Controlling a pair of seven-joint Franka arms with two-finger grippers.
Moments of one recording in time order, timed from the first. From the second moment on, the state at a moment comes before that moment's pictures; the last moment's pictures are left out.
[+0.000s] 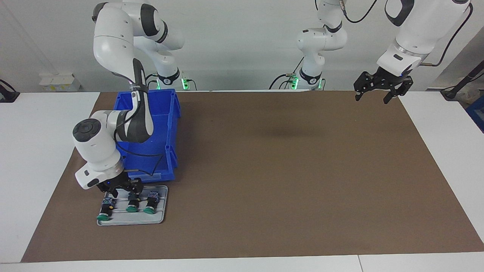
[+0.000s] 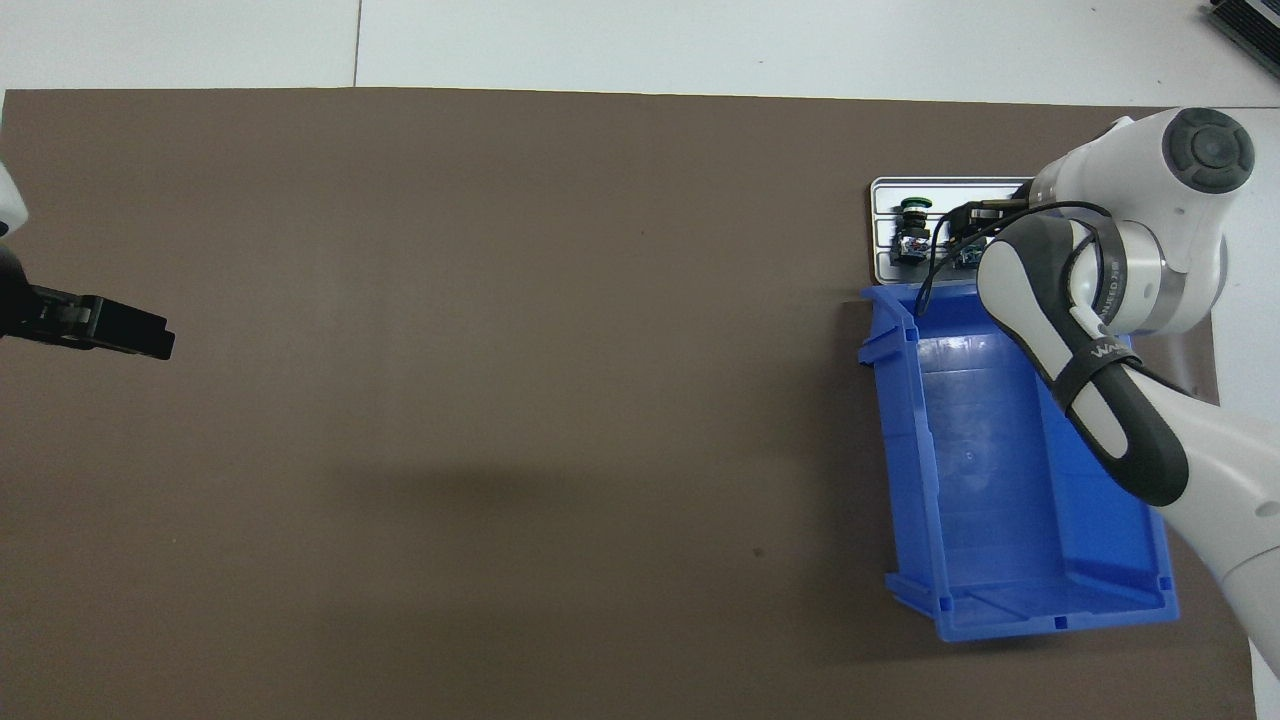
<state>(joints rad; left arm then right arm) -0.02 -0.03 -0.05 -1.59 -0.03 1.54 0.13 -0.01 0.55 -0.05 -1.59 -0.01 2.30 0.04</state>
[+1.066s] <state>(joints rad) -0.02 -0.03 -0.05 -1.59 -0.03 1.54 0.13 0.00 0.58 -0.05 -1.64 -0.02 2.39 0.06</state>
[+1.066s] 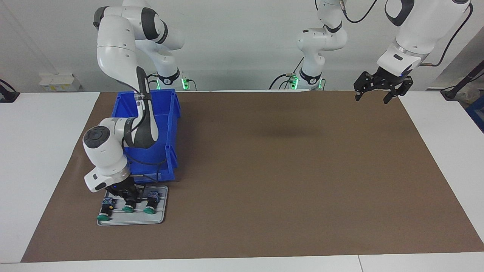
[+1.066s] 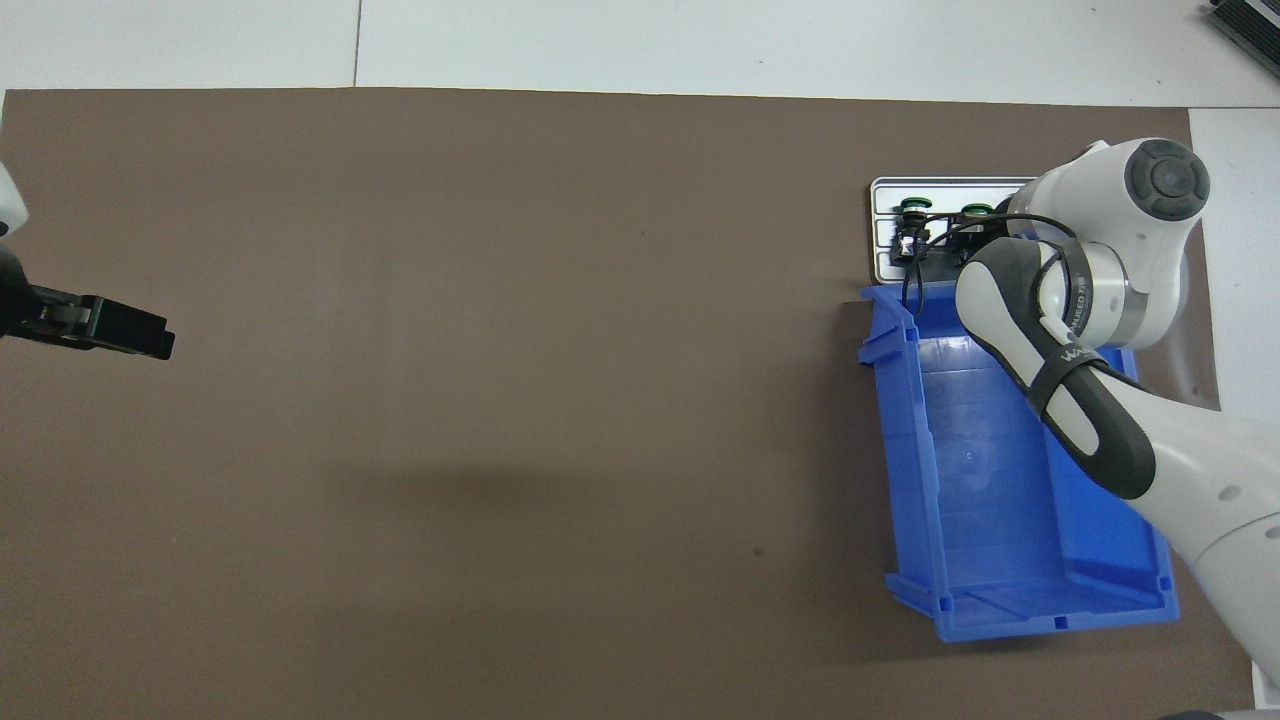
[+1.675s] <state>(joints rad) -0.02 -0.03 -0.05 -1.59 -0.03 1.54 0.13 0.06 0.55 -0.04 -1.41 -0.01 2.05 0.08</state>
